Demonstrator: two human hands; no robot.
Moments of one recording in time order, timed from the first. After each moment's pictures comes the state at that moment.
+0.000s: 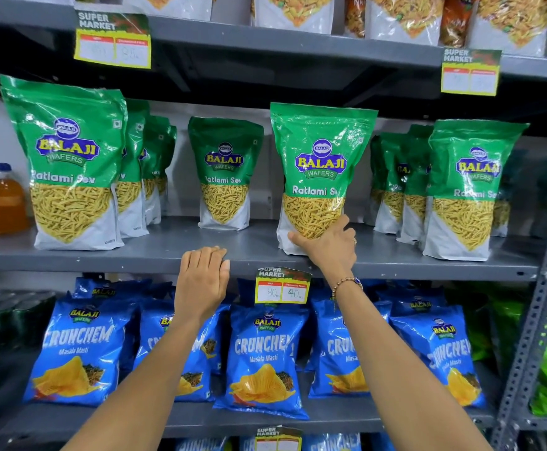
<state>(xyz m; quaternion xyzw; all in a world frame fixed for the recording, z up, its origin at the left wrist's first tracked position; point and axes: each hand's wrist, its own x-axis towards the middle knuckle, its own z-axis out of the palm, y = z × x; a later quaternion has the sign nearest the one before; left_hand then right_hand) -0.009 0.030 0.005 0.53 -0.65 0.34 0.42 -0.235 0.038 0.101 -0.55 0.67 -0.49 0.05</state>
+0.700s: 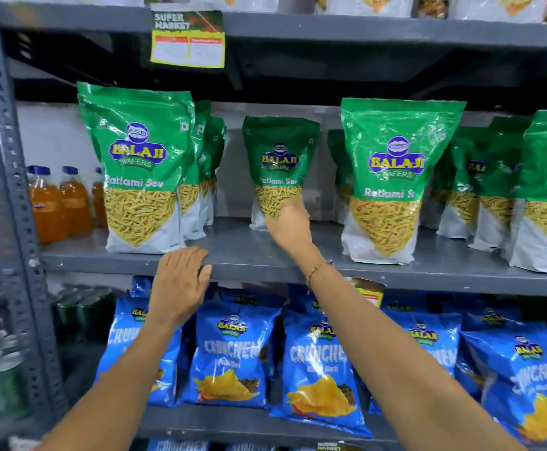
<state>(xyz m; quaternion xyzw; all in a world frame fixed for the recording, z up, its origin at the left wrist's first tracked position) 0.138 0.049 0.010 0.53 -0.65 0.35 0.42 -0.059 -0.019 0.124 -0.71 0.52 -0.48 0.04</state>
